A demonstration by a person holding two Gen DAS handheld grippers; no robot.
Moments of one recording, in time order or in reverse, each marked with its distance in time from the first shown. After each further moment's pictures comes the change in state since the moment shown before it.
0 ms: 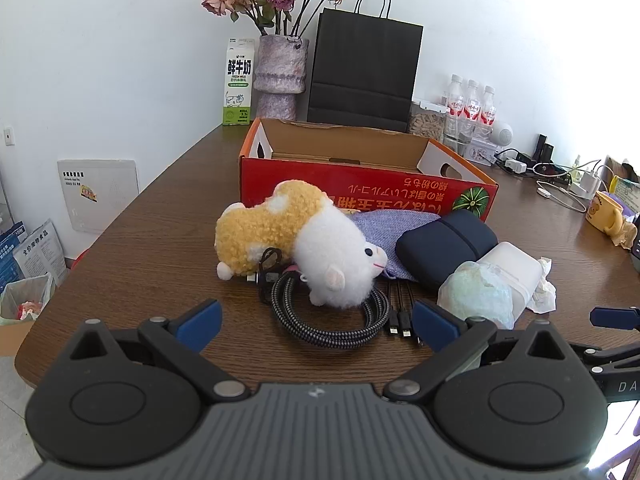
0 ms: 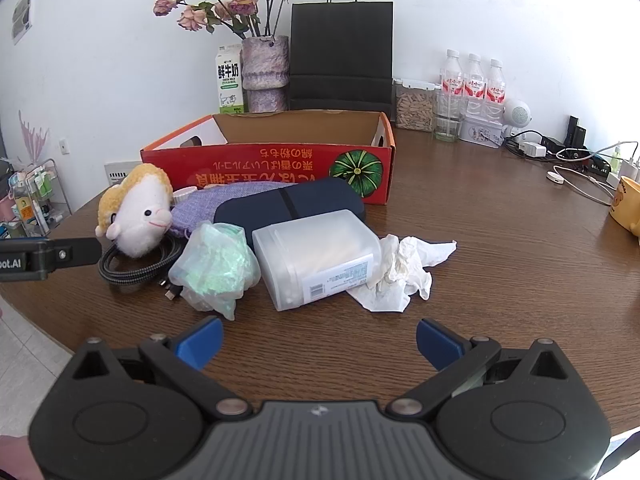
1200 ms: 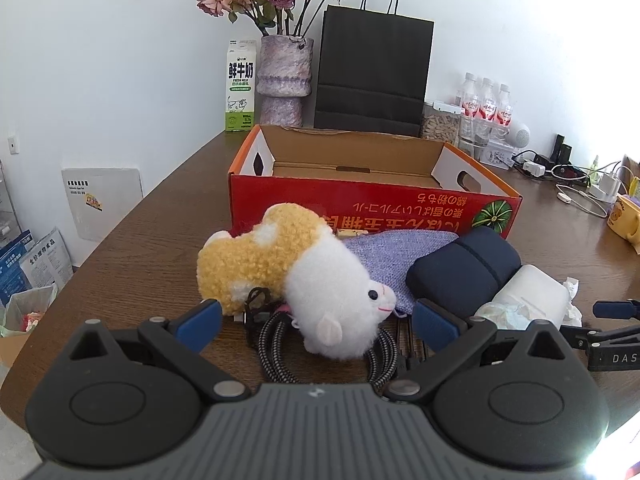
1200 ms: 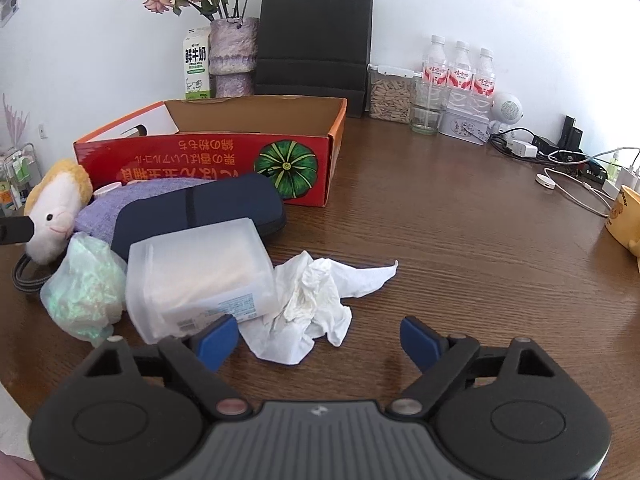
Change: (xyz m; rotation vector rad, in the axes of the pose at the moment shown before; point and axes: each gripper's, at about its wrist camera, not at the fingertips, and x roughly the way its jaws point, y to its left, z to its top) left arm 0.042 -0.013 0.024 0.005 0.007 0.050; right arm 0.064 -0.066 0.021 -0.038 0.045 -0.029
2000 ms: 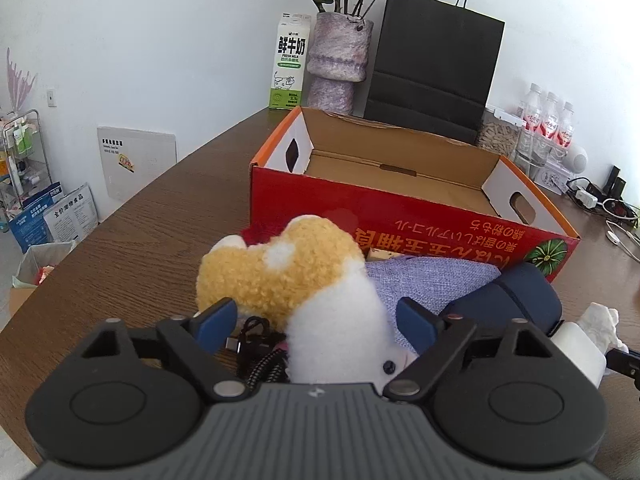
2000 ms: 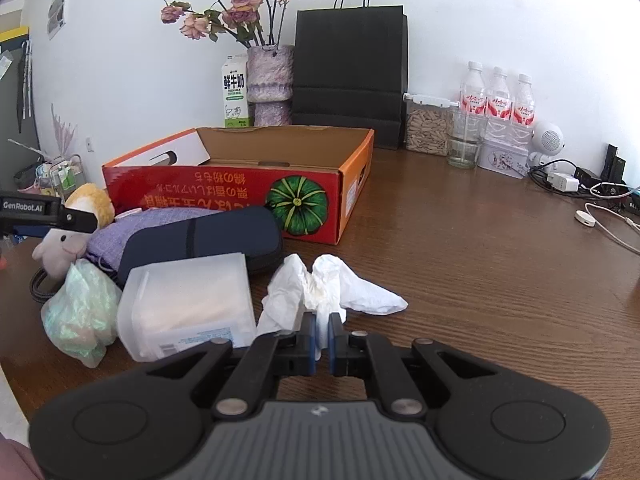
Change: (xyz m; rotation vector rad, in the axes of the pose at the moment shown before) left arm 0.043 -0.001 0.021 -0.158 0.053 0.122; right arm 0.005 -0.035 0.015 -0.053 -0.109 0.132
